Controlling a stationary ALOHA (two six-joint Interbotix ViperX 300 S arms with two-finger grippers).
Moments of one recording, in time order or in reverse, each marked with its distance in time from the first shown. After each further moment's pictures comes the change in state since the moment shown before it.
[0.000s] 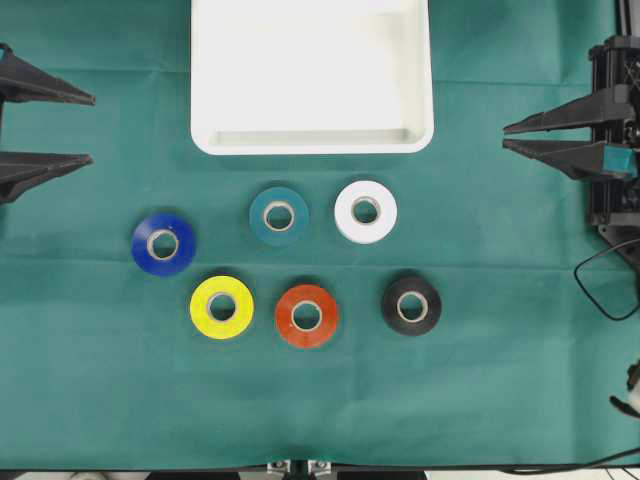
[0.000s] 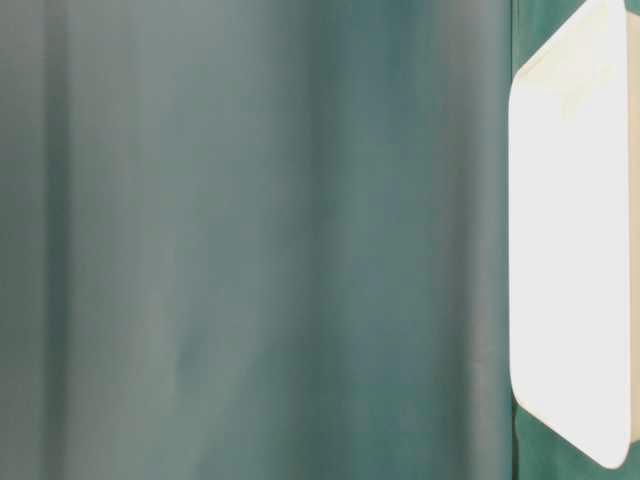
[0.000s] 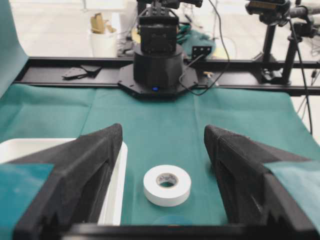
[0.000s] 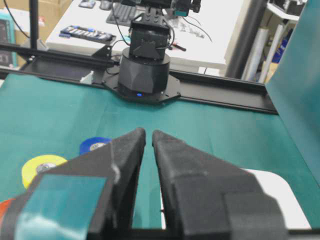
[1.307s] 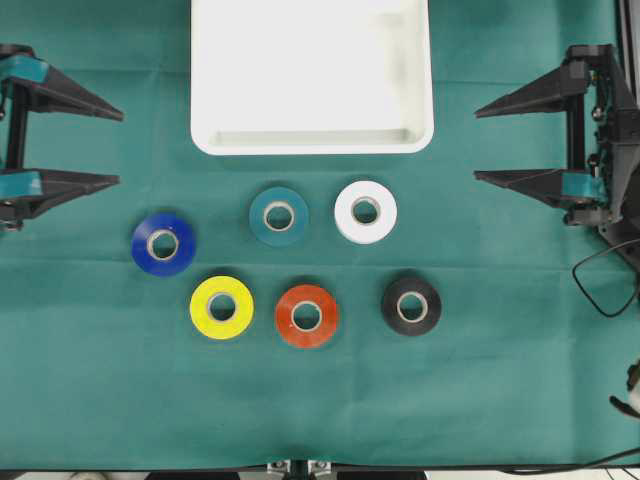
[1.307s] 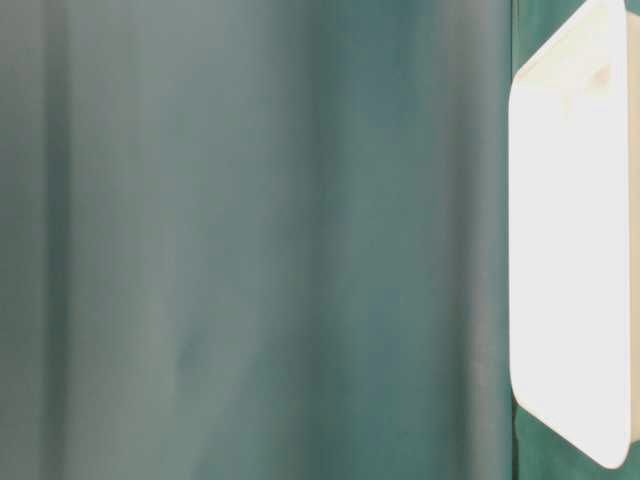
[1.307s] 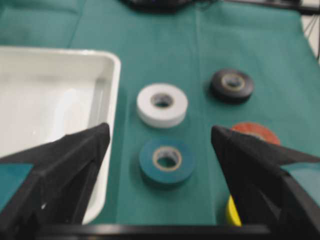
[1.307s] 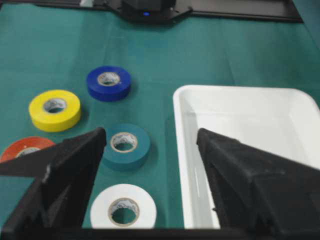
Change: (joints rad) left arm 0.000 0.115 -0.063 -0.023 0.261 -0.038; right arm -0.020 0.100 -0.057 0.000 0.210 0.101
